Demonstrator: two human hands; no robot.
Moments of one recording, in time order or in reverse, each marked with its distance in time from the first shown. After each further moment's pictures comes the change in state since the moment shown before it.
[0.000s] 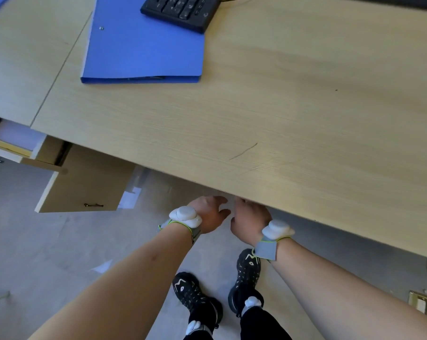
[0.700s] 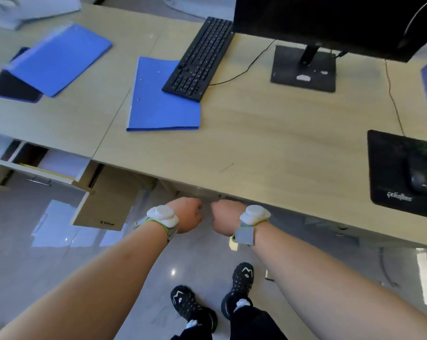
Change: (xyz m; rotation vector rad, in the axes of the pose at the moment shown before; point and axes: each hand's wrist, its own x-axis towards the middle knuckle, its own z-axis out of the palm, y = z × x) left_hand -0.171 0.018 -0.099 0.282 0.104 0.093; right_hand -0.106 -0.065 -0.175 -0.074 -0.212 -0.183
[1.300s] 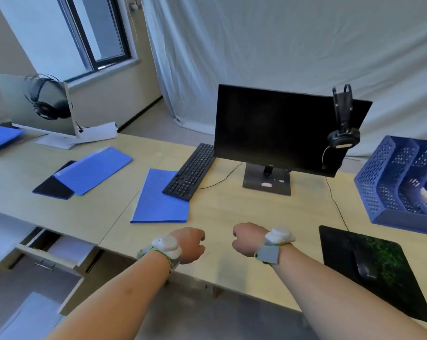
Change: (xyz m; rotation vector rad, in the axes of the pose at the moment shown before) left_hand -0.074 0.107 -0.173 0.073 0.237 0.026; right_hand -0.108 0.095 -0.187 0.100 0.188 0.212
